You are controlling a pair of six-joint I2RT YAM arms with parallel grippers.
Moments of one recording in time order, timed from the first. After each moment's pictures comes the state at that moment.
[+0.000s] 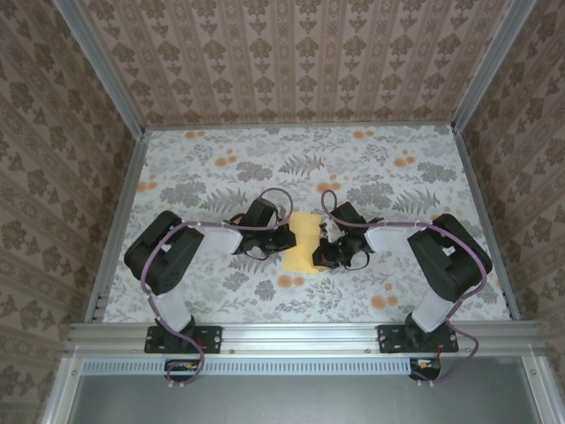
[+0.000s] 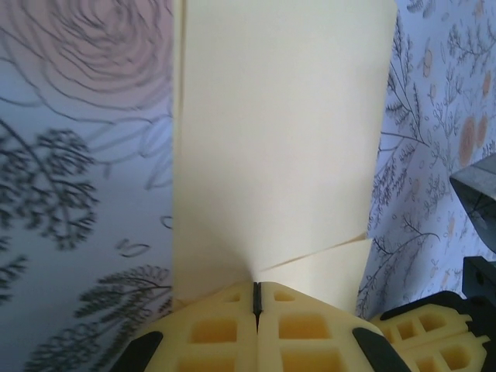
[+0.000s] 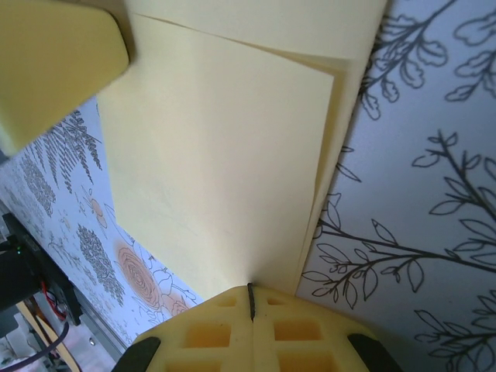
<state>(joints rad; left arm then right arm) -0.70 1.77 0.77 0.12 0.42 -0.82 0.53 1.69 0.73 -0.25 -0.58 0.63</state>
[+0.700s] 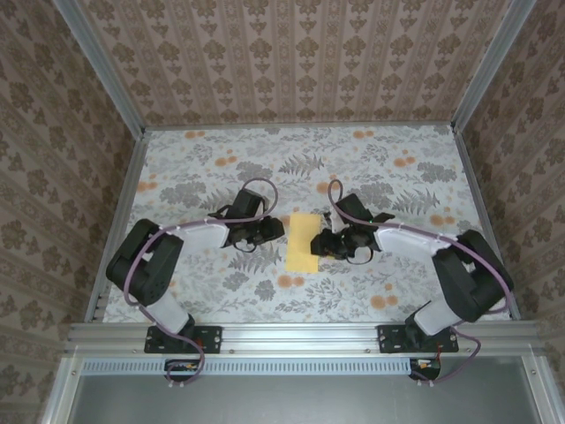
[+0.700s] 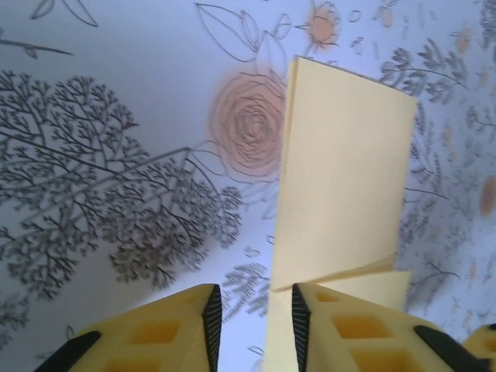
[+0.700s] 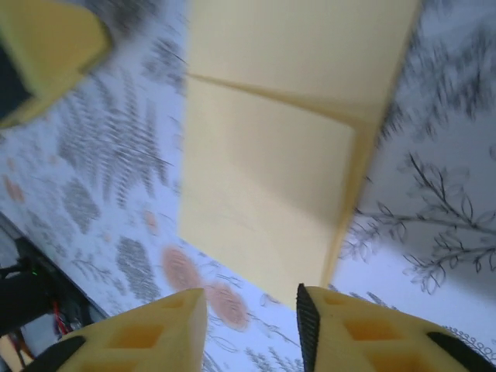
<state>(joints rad) -0.63 1.63 0.79 -0.07 0.32 -0.77 0.53 1.49 0.80 -0.35 -0.47 0.64</state>
